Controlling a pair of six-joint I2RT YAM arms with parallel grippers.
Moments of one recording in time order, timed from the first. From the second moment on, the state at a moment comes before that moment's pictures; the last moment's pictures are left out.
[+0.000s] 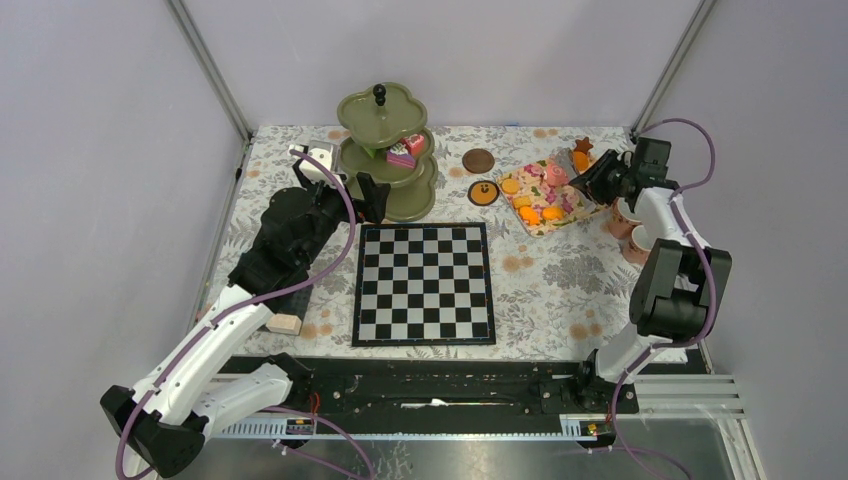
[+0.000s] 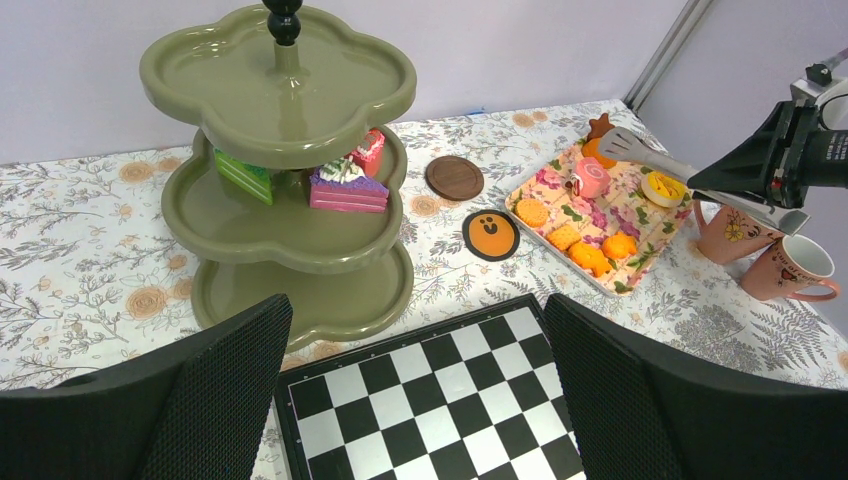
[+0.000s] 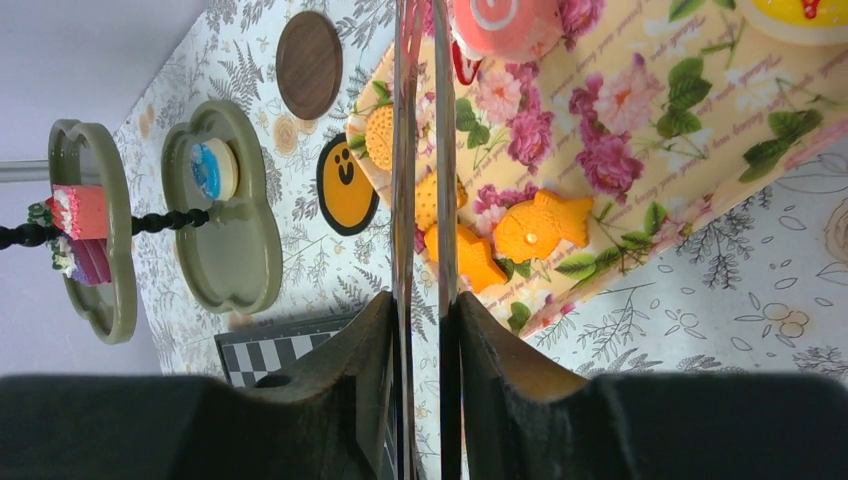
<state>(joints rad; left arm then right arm) -0.58 0.93 0.99 -0.12 -0.17 -0.20 -0.24 1.68 1.23 -0.31 -0.46 0.54</state>
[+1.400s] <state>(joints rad) -0.58 0.93 0.99 -0.12 -0.17 -0.20 -0.39 1.81 1.23 -0.34 -0.50 0.56</state>
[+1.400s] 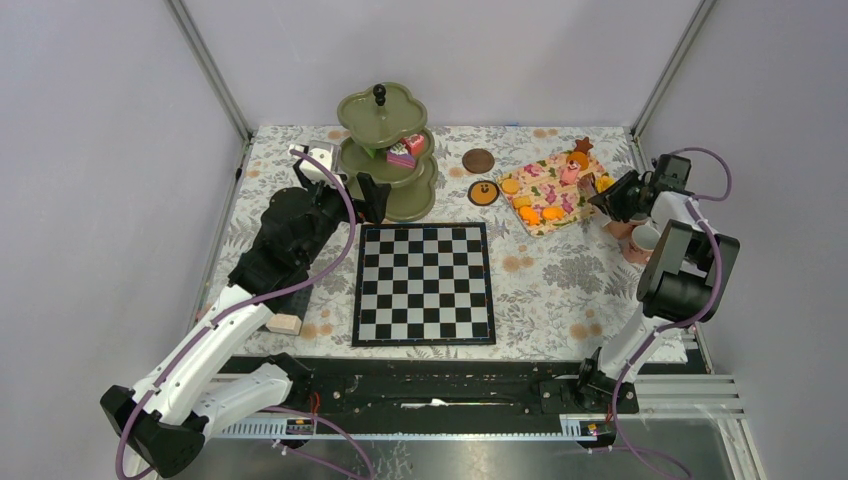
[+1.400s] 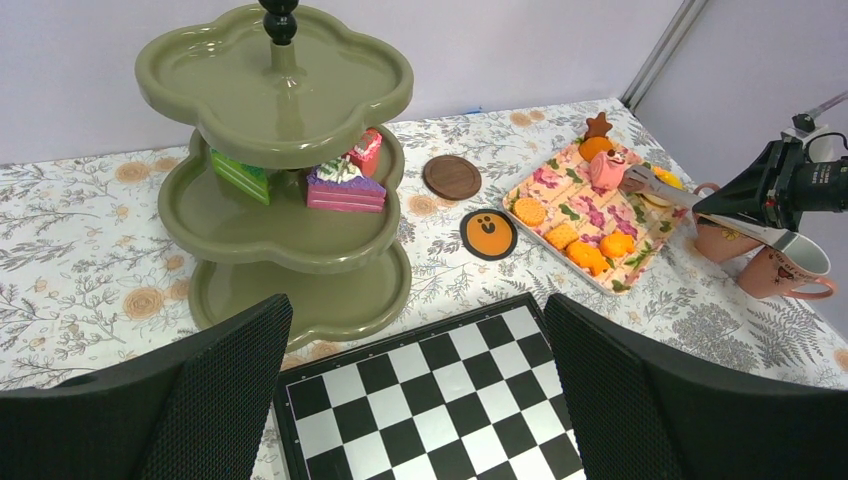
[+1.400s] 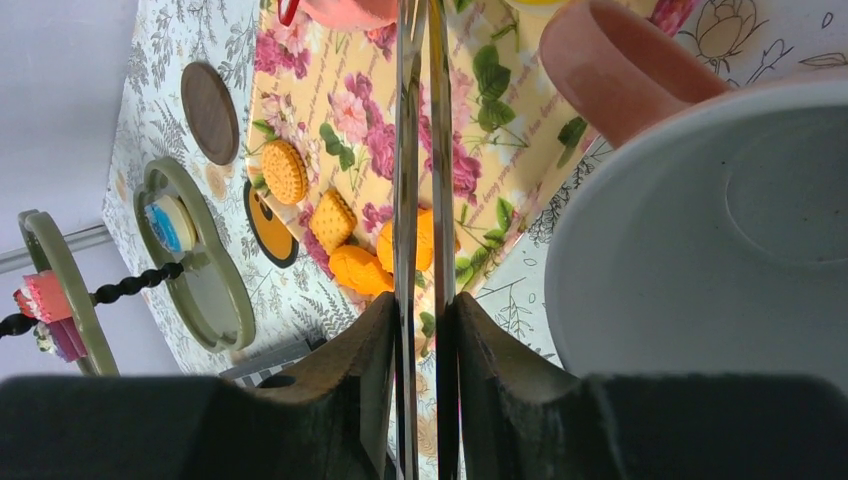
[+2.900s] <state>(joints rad) -0.57 0.94 1.10 -0.10 -0.10 -0.23 0.01 1.80 1.45 -0.58 0.14 0.46</state>
